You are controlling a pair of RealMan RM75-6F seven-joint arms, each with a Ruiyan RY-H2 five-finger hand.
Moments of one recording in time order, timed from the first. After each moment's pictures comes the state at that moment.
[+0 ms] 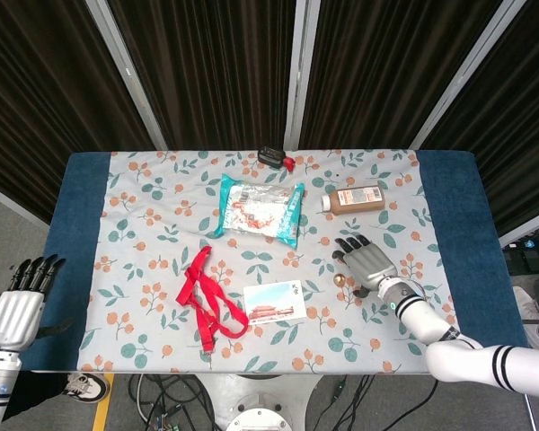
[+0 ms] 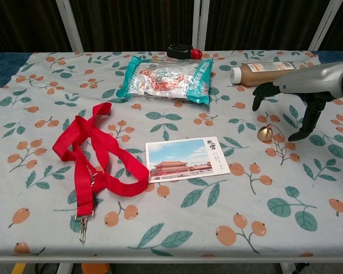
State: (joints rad) left arm -0.12 -1.25 -0.01 -1.41 1.54 1.47 -0.04; right arm 0.94 -1.23 -0.01 -1.70 -0.78 0.71 -0.50
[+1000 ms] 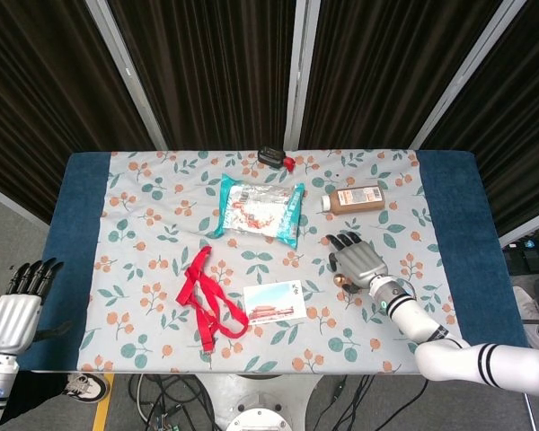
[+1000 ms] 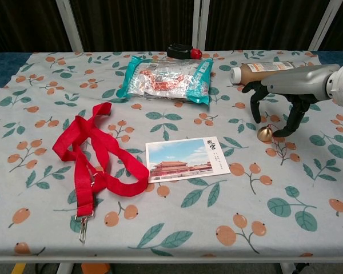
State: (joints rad) left arm -0.10 -1.25 0.00 -1.38 1.54 1.47 -0.08; right arm 0.93 -1.30 0.00 -1.64 -0.83 0.75 -0.45
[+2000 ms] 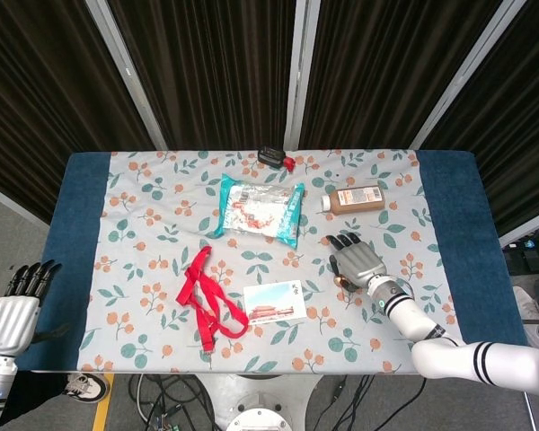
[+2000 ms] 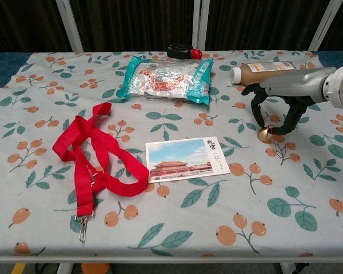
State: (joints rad) left arm -0.10 -1.26 0.00 -1.36 1.54 1.47 -0.11; right arm 0.95 -1.32 -0.01 -1.62 -0.79 0.74 -0.46
